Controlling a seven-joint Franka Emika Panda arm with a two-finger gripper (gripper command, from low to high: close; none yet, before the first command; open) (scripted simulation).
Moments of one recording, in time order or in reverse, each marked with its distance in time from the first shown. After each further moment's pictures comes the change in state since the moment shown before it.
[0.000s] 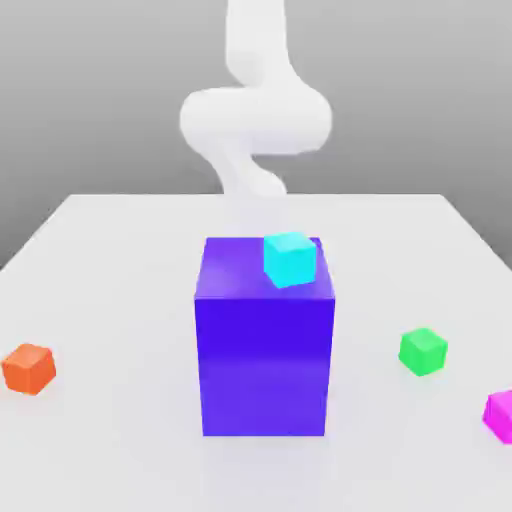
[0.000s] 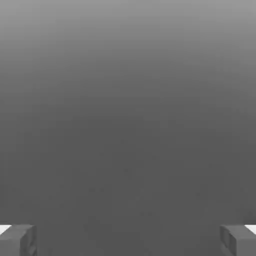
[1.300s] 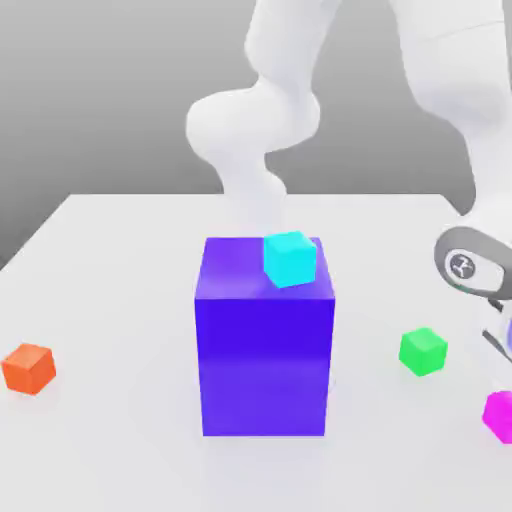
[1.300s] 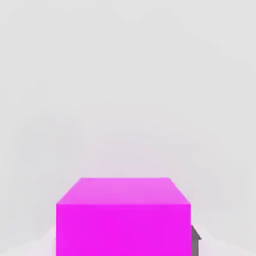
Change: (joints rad) arm 0.602 1.193 0.081 -0.040 -0.124 0.496 -0.908
